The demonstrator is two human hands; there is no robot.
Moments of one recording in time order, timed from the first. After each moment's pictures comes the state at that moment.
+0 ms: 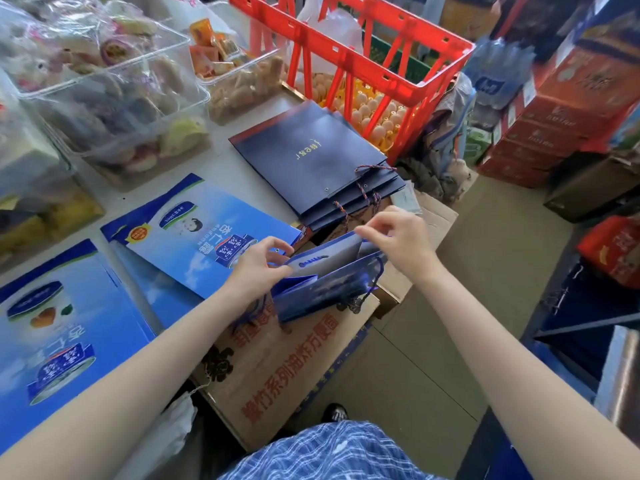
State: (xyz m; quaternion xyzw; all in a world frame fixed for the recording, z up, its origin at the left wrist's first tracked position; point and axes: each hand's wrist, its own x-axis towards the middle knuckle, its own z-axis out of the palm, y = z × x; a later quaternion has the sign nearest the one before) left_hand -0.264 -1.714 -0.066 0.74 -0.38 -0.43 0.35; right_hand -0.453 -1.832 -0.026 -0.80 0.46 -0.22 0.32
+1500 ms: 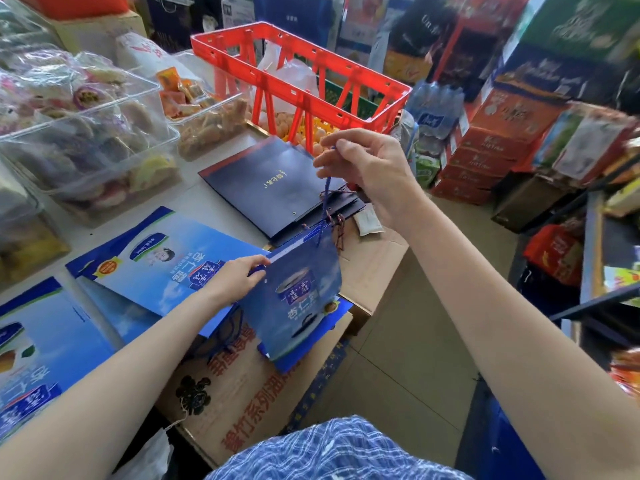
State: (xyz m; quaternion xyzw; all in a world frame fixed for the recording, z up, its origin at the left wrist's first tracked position) left_hand -0.249 -1.735 -0.080 0.74 -0.57 -0.31 0.16; right_hand -0.429 -1.829 0.094 -0.65 0.33 -0.39 0.57
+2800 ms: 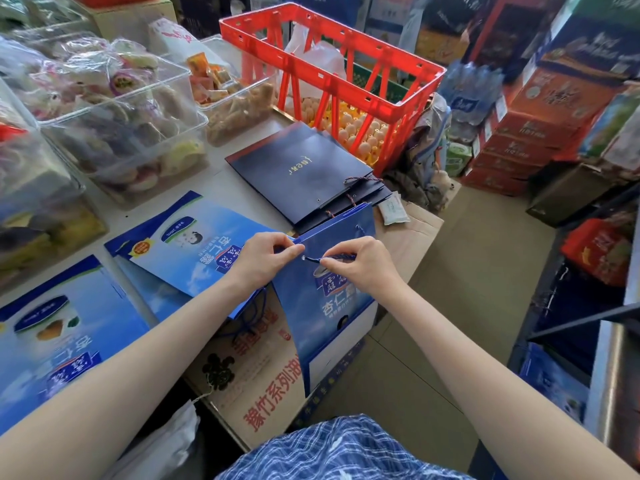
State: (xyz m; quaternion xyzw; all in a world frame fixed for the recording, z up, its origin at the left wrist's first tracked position) left_hand -0.270 -1.714 -0.039 0.71 -0.50 -0.33 0.37; right_hand -0.440 -1.779 -0.030 -0.80 0.46 -0.16 0.35
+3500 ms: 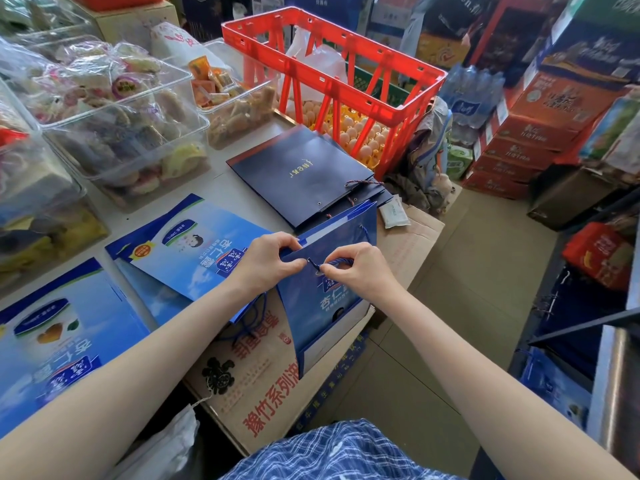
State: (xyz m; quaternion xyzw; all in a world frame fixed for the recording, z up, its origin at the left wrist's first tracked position) left_hand -0.272 -1.716 -0.032 0.71 -0.56 -0.28 0.34; right_hand -0.438 -1.777 -0.027 -0.80 0.44 -0.14 0.38
